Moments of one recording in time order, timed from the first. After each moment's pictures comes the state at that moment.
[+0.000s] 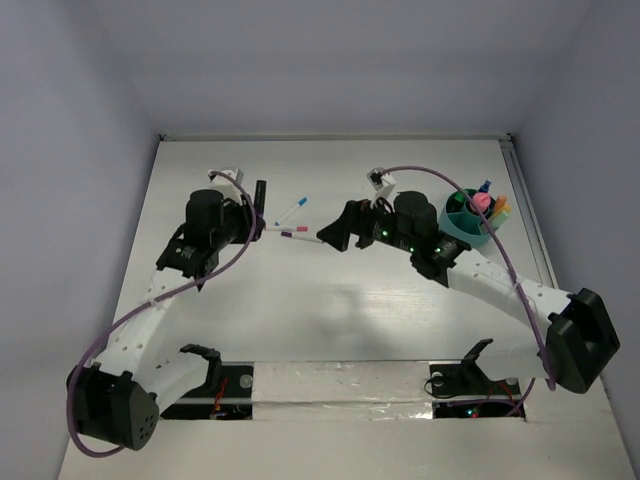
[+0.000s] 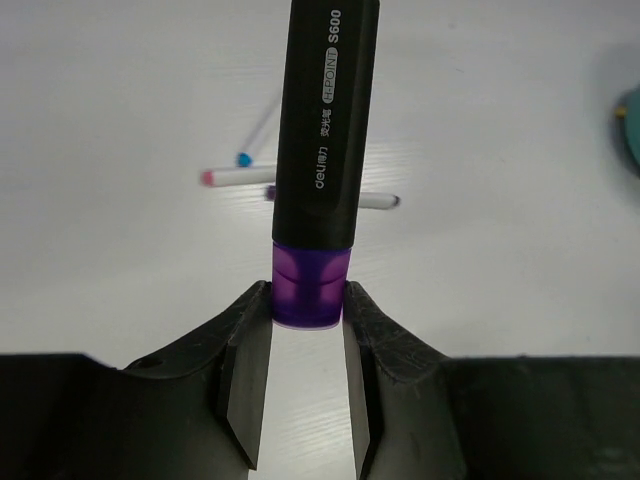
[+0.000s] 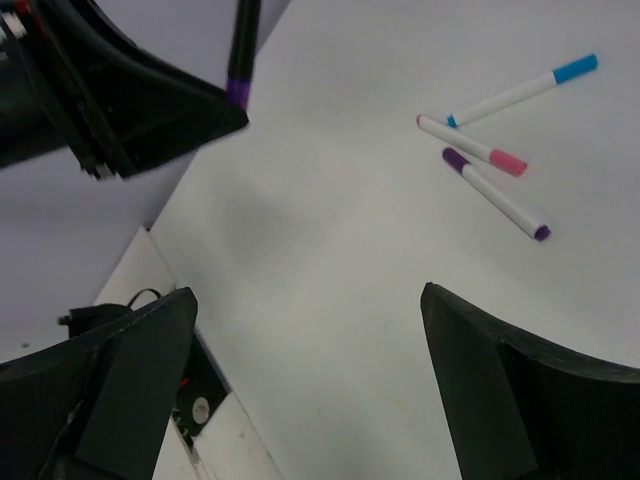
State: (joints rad) left arm -0.24 1.04 0.85 -0.32 0.10 -0.31; right arm 0.71 1.28 0.87 0.17 -0.28 0.58
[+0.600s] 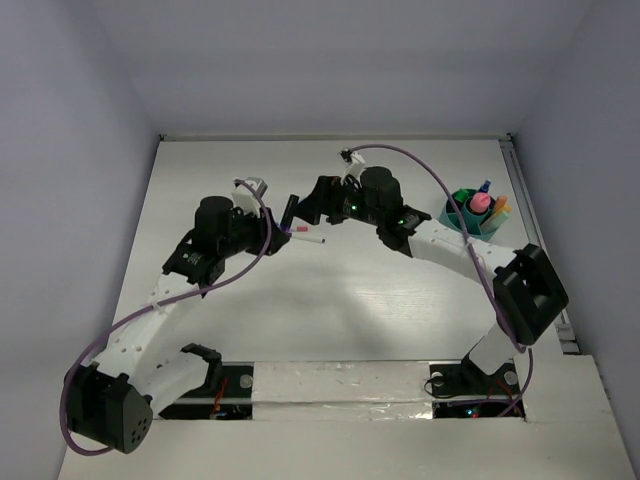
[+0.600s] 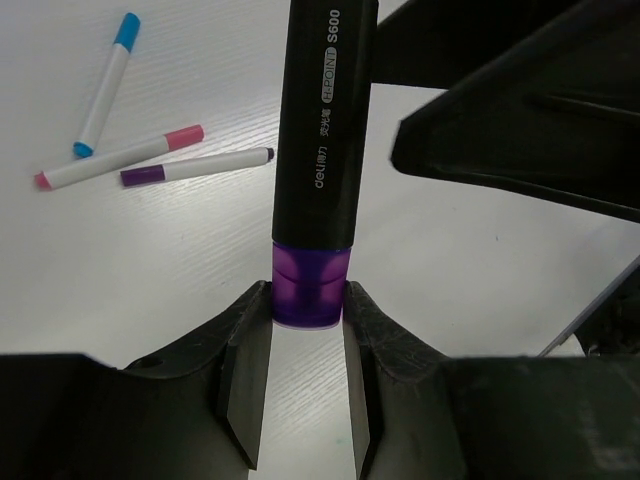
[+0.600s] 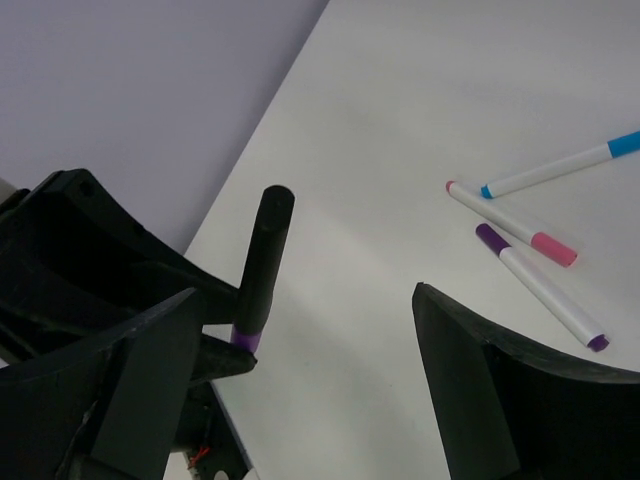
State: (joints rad) left arm -0.35 1.00 0.79 -0.28 0.35 -0.28; right arm 0.71 1.61 1.15 0.25 -0.32 0.66
